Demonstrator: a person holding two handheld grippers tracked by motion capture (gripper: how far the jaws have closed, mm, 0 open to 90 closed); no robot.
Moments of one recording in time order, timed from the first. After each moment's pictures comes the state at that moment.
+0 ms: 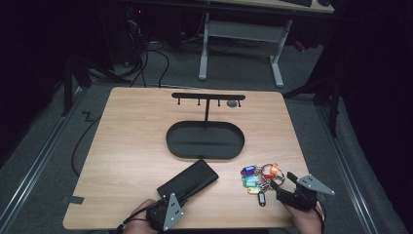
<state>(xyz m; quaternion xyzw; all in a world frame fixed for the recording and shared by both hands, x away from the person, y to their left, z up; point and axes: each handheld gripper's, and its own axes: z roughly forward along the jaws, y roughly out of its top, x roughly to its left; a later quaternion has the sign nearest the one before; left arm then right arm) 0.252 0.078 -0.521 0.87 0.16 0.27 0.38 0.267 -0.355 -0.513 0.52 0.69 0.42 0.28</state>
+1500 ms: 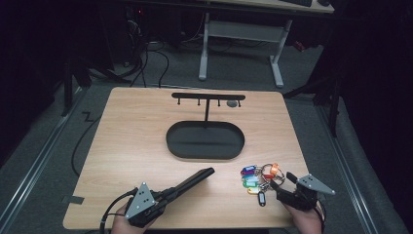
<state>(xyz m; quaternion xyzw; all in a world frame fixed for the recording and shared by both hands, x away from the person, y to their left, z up) 0.257 0.128 -0.480 0.79 0.24 0.17 0.54 0.268 -0.356 -0.514 0.52 0.69 0.42 0.27</state>
